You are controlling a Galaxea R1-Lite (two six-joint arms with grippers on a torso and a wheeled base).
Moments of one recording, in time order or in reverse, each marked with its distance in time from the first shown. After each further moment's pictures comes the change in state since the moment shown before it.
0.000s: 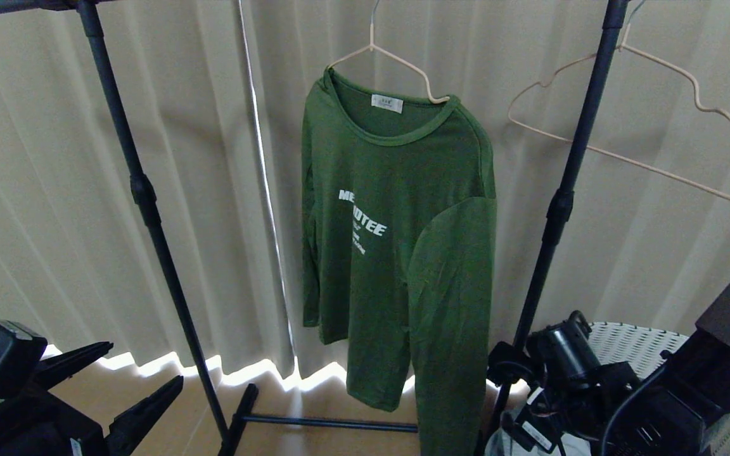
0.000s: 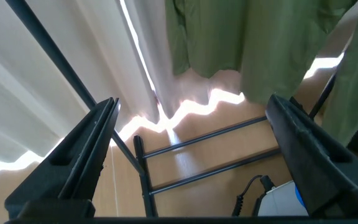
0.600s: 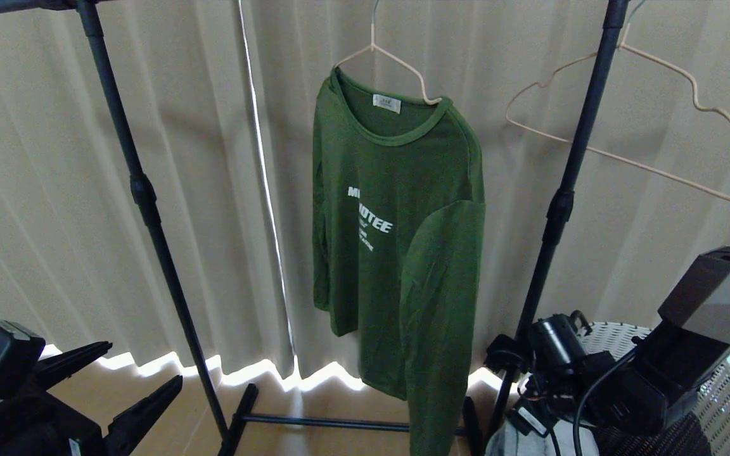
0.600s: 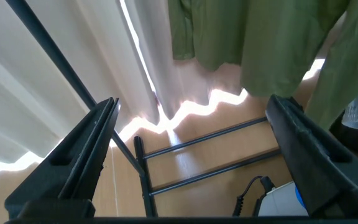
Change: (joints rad) left arm 0.000 -0.004 0.000 0.000 0.000 0.000; right arm -0.066 0.096 -0.082 0.018 -0.051 0.000
